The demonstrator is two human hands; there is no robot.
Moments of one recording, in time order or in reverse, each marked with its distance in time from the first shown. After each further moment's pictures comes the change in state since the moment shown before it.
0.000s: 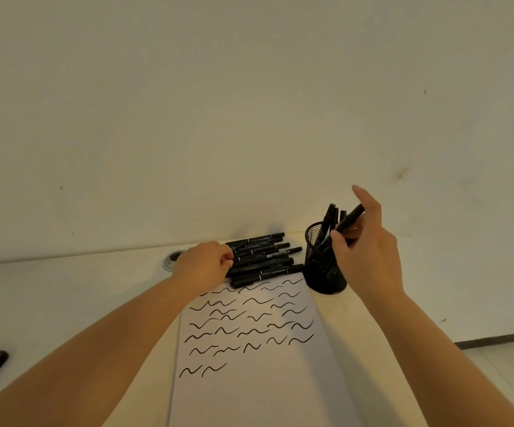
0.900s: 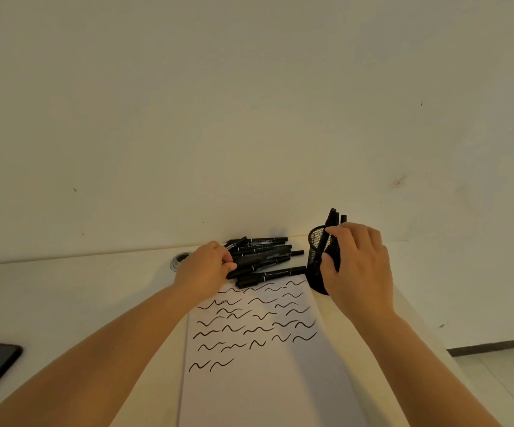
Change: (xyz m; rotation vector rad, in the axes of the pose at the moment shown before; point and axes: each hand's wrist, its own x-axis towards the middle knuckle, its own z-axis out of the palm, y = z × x) left_hand -0.016 0.001 -0.007 -0.080 0.092 -0.012; right_hand -0.028 -0.015 0.006 -0.445 0.094 -0.272
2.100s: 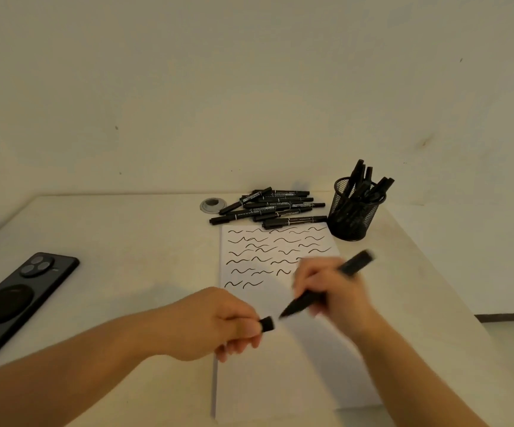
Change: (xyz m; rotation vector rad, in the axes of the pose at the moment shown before) left_hand -0.196 0.017 -0.067 -0.678 -0.744 0.089; right_hand -0.090 -0.062 -0.028 1.382 -0.684 0.350
